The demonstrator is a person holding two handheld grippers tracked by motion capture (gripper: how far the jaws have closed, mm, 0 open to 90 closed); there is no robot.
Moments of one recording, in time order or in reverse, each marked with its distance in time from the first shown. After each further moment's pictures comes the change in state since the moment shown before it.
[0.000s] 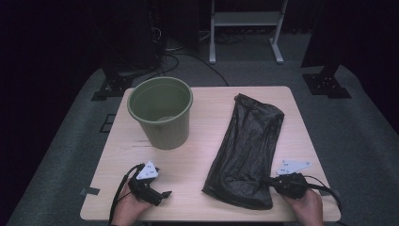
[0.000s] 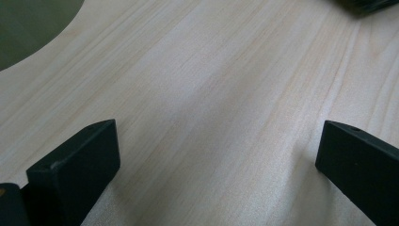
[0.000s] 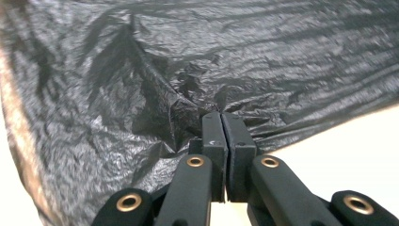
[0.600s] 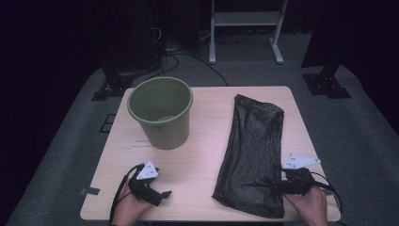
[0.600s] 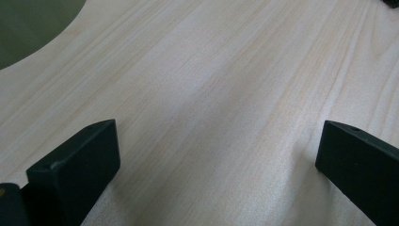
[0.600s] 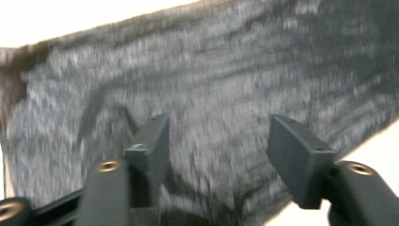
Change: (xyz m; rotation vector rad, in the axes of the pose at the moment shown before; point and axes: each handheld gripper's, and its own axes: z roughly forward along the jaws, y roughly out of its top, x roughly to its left) left arm -0.001 0.000 0.000 -0.001 0.008 -0.007; right arm 0.000 0.018 -0.022 -0.075 -0.100 0.019
